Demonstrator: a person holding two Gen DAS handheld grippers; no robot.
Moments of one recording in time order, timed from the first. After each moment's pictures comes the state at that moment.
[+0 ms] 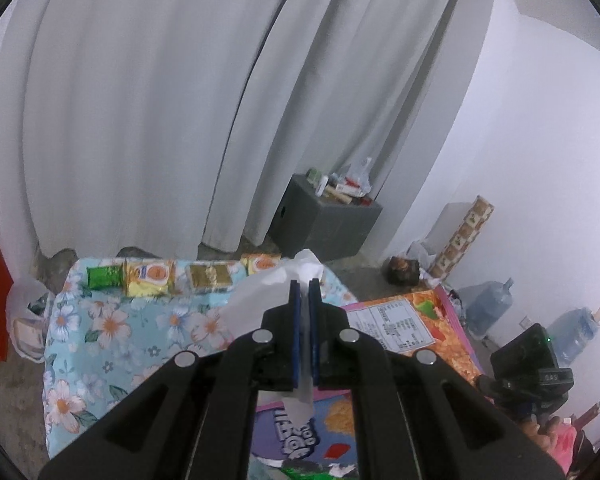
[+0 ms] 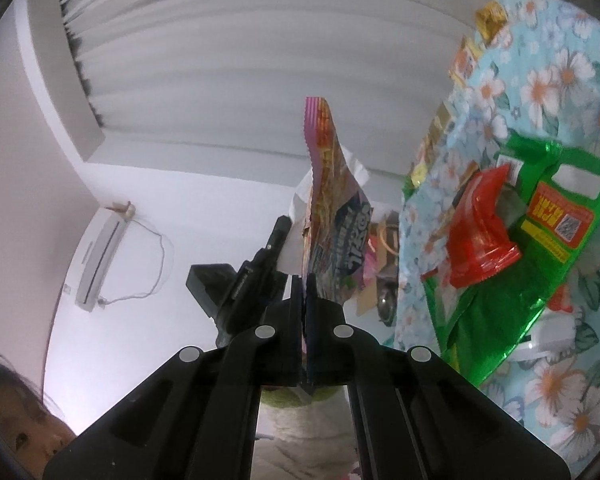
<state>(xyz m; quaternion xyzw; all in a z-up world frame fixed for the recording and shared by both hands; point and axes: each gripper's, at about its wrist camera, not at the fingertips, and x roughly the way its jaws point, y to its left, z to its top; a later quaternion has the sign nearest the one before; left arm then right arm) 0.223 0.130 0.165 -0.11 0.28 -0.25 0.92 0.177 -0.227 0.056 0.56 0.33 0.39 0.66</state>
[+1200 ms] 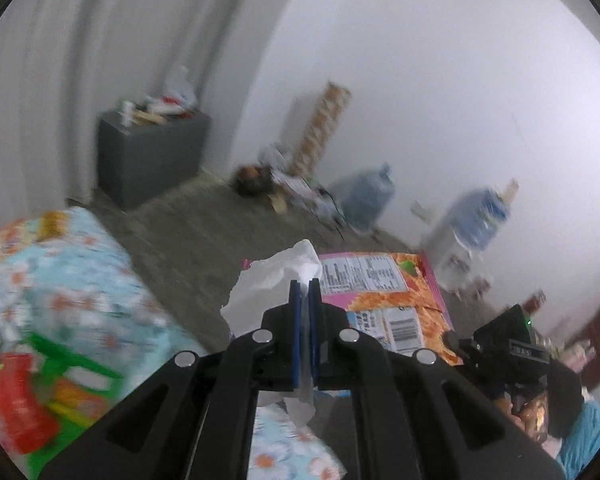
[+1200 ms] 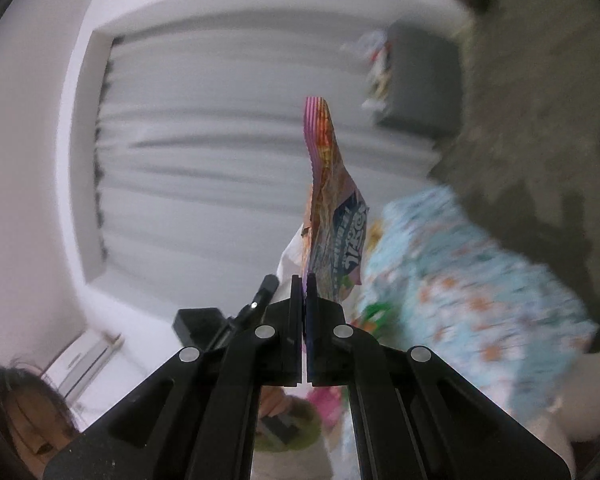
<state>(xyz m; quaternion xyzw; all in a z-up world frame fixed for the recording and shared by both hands) 0.137 -0.206 0.128 0.00 0.36 -0.50 0.78 -0.050 -0.438 0.013 0.64 0.12 0.12 0.75</state>
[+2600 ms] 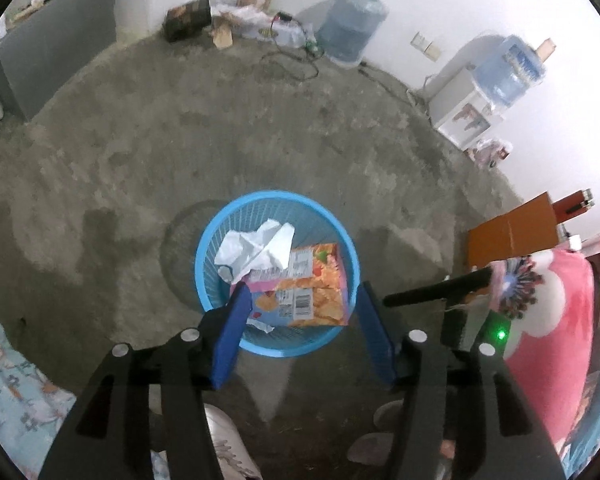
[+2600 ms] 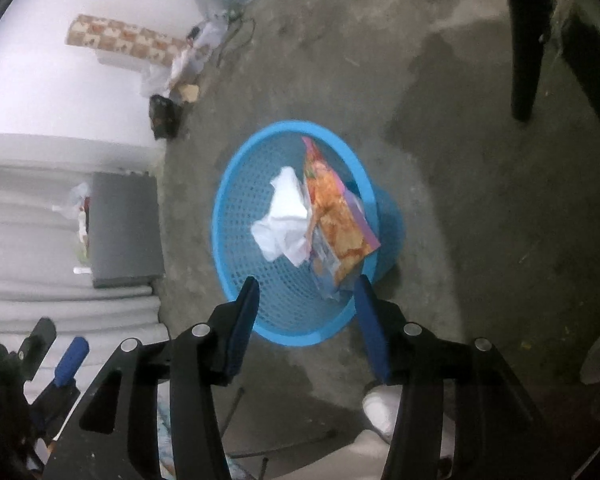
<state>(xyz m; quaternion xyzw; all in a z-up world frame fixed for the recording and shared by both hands) 0.068 -0.509 -0.097 0.17 0.54 -0.51 0.65 -0.151 -0.568 -0.213 0.64 0.23 -0.37 0.63</state>
